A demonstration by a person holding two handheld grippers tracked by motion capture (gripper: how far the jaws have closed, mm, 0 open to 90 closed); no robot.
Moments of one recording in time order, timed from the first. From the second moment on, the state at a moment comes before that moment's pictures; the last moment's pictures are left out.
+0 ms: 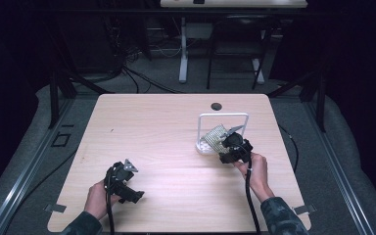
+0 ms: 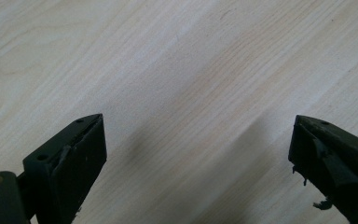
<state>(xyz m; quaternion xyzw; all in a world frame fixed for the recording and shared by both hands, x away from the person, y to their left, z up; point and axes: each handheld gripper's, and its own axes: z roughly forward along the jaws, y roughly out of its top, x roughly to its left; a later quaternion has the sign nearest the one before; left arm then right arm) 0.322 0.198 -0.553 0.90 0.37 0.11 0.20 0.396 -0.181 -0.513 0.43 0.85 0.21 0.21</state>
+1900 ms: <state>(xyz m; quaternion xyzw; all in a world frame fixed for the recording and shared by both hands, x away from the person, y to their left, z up) 0.322 0.200 -0.554 0.90 0.37 0.10 0.20 0.436 -0.150 -0.545 0.46 0.85 0.16 0.22</state>
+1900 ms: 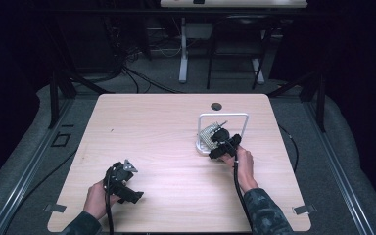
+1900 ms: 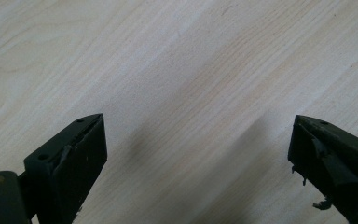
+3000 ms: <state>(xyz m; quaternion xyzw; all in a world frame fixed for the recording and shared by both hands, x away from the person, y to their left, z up) 0.322 0.200 -0.554 0.90 0.37 0.11 0.20 0.425 -0.152 -0.530 0.45 0.85 0.21 0.21</state>
